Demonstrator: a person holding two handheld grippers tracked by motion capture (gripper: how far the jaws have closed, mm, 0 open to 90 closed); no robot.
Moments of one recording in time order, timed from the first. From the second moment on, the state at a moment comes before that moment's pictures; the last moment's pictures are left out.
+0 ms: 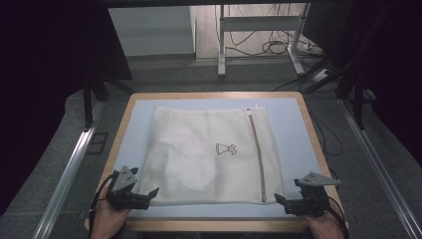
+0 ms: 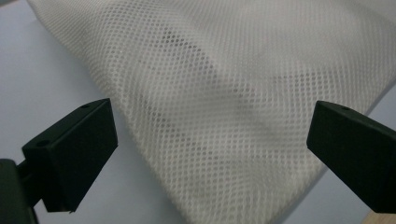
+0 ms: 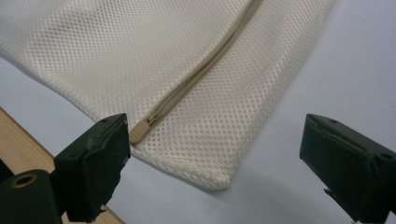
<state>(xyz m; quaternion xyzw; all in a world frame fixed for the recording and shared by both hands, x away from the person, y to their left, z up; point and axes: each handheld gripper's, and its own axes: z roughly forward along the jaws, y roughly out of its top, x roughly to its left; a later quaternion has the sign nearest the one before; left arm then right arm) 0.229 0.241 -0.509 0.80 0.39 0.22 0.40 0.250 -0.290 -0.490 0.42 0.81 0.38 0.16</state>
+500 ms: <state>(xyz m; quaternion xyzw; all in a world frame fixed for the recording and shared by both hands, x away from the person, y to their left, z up) 0.234 0.234 -0.517 0.81 0.38 0.17 0.41 0.249 -0.286 -0.491 0.38 0.83 0.38 0.17</state>
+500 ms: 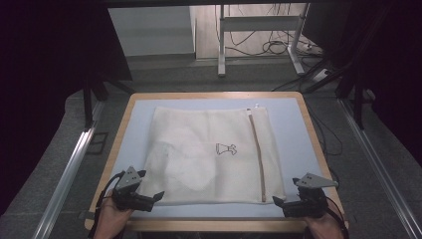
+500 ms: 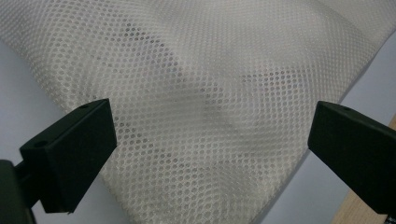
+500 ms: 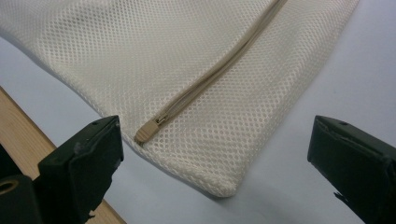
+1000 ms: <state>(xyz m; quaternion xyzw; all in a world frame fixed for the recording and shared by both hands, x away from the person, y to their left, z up) 0.233 0.232 -0.518 0.82 0.38 0.17 0.40 0.249 -0.285 -0.492 0.37 0.83 0.37 0.17</state>
